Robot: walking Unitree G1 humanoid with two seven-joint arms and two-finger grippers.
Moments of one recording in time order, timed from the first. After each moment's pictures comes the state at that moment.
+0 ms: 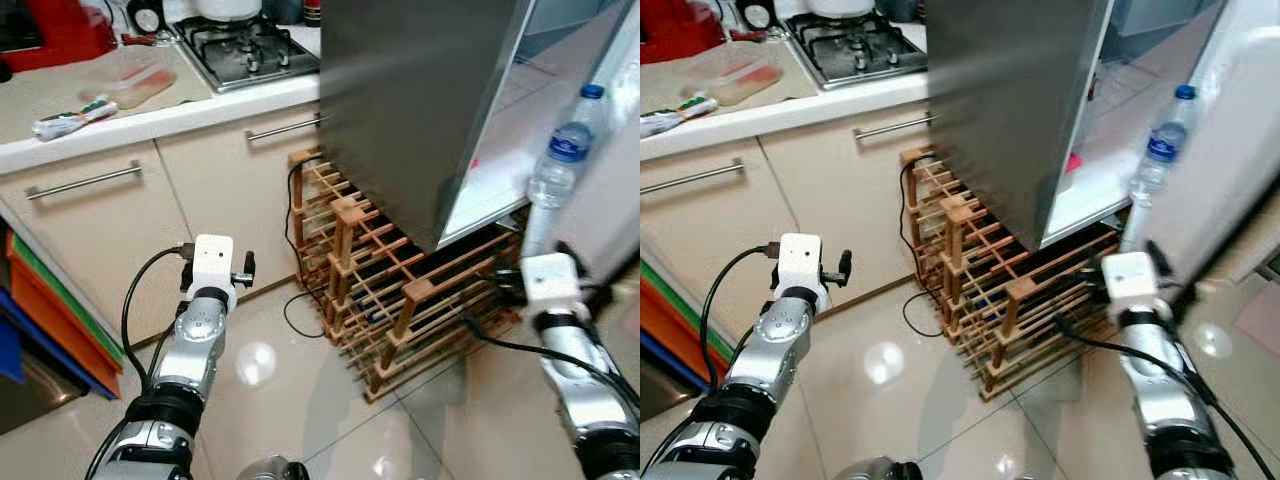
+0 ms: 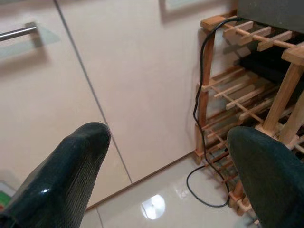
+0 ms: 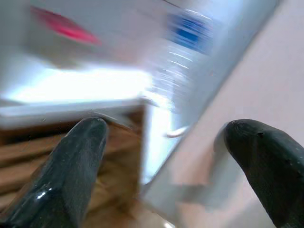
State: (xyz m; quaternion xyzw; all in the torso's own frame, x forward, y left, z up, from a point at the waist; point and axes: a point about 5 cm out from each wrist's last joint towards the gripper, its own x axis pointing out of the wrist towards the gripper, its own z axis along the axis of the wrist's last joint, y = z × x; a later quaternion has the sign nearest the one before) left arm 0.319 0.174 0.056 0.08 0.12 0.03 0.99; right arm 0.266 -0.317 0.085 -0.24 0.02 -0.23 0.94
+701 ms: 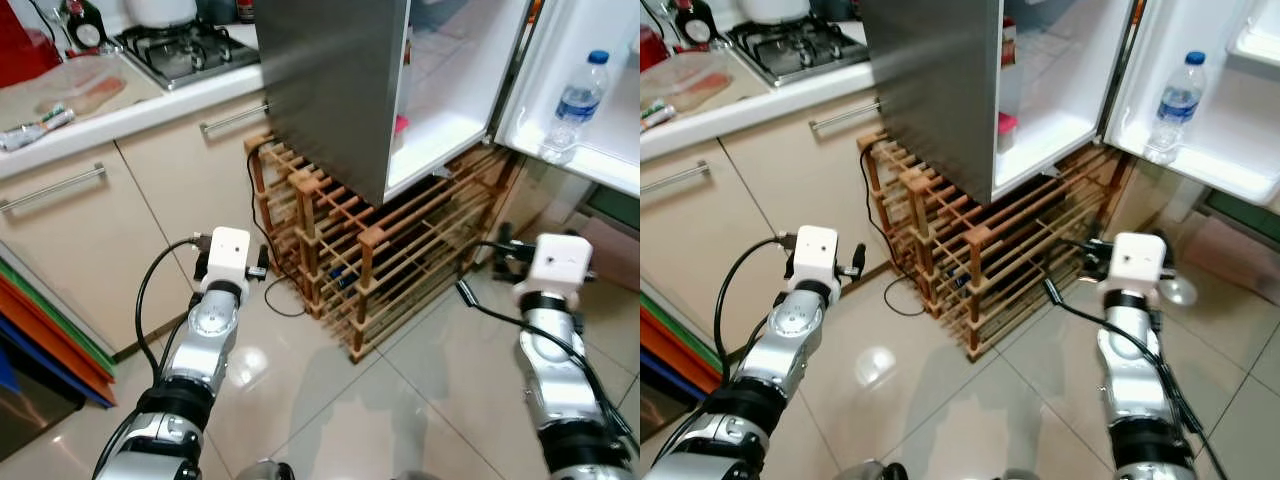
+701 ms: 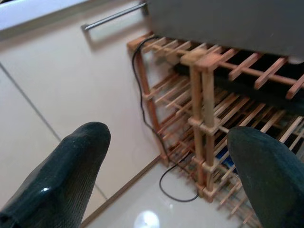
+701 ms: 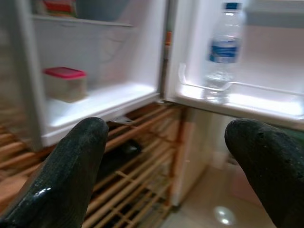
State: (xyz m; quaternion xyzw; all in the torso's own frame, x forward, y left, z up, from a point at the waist) left arm 0.327 0.158 0.067 0.10 0.08 0.00 0.99; right arm 0.295 -0.207 0.093 -0.08 -0.05 -0.11 0.99
